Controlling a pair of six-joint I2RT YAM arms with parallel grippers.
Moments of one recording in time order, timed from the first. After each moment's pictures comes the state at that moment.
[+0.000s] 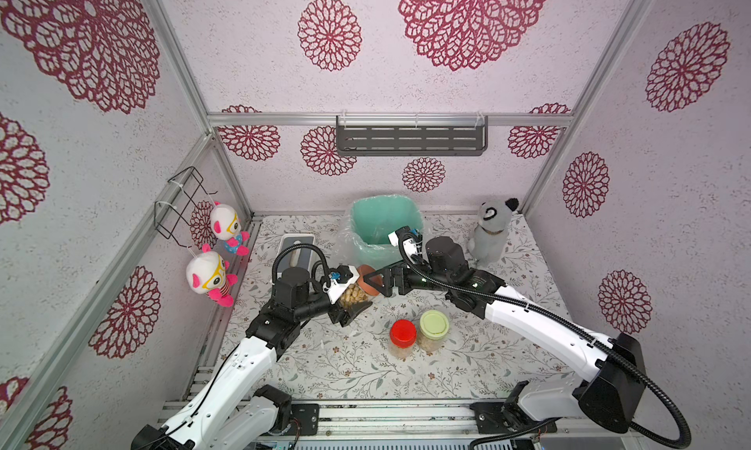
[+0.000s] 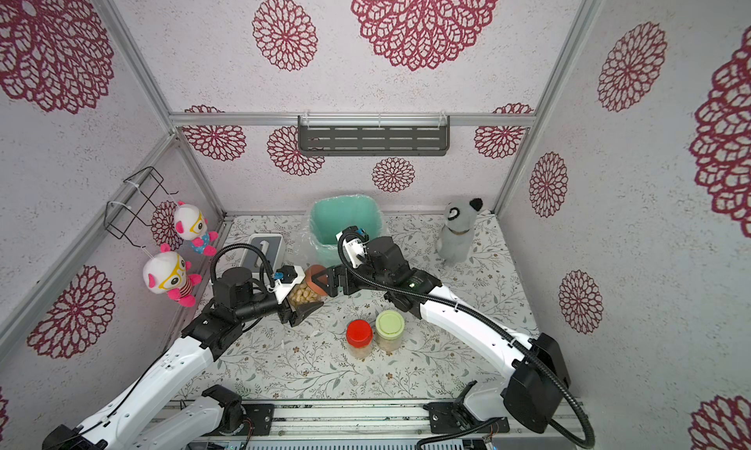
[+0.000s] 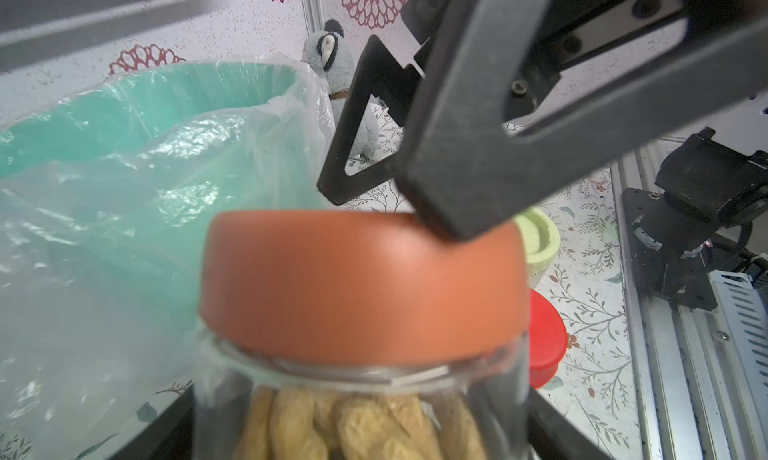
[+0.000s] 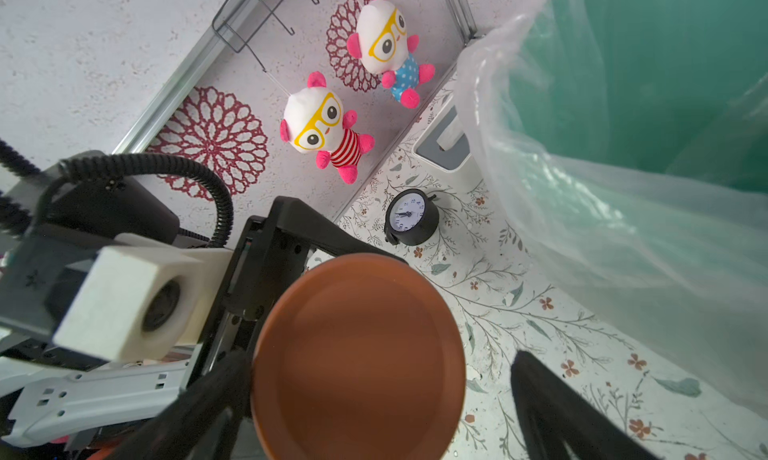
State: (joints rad) left arm -0.40 0.94 0.67 -0.10 0.58 0.32; right arm 0.82 1.37 1.18 -0.19 -0.39 0.54
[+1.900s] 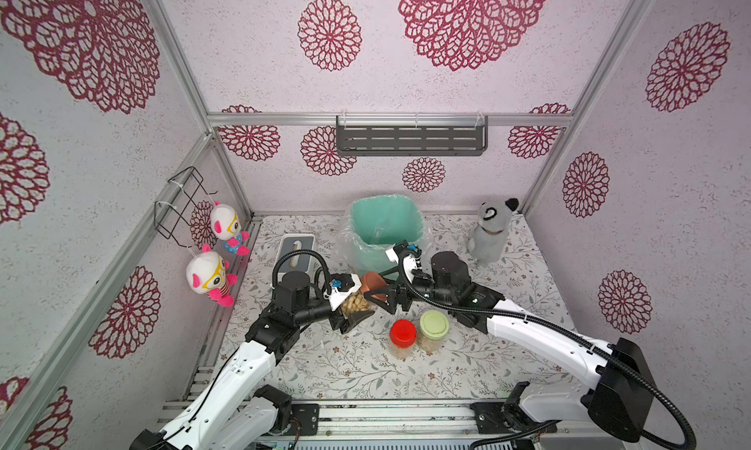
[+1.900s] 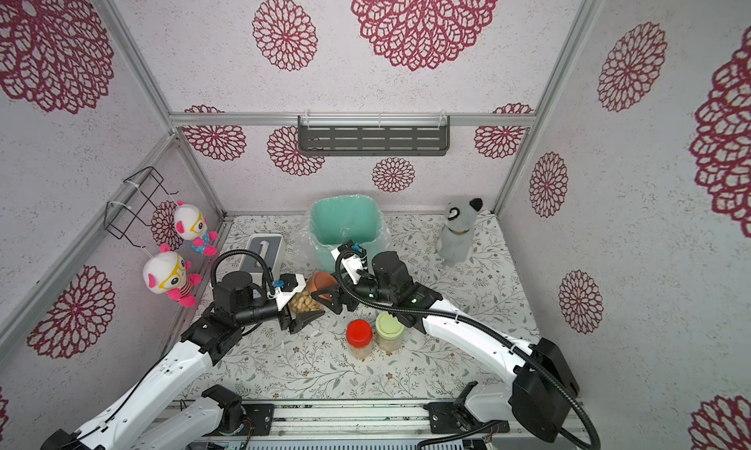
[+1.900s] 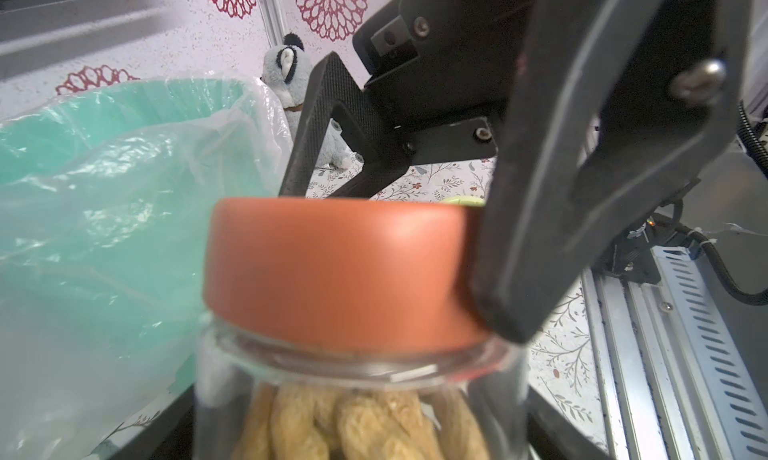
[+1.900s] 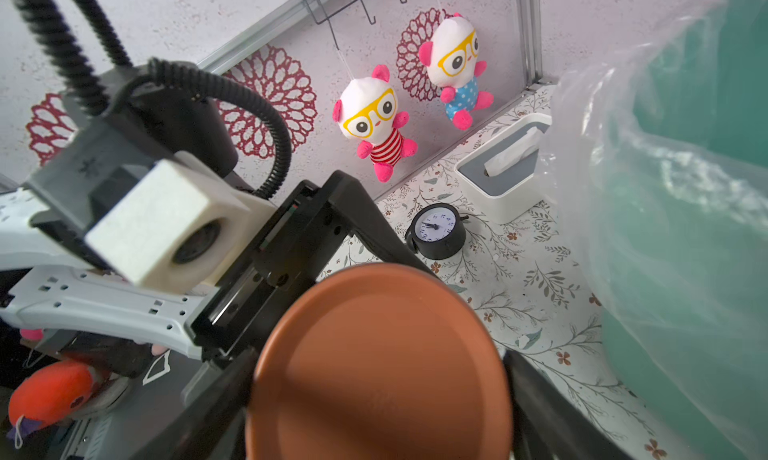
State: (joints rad) left arm -0.41 0.91 0.64 -0.11 0.66 0.36; right arm 0.82 1.30 0.98 0.08 -0.52 0.31
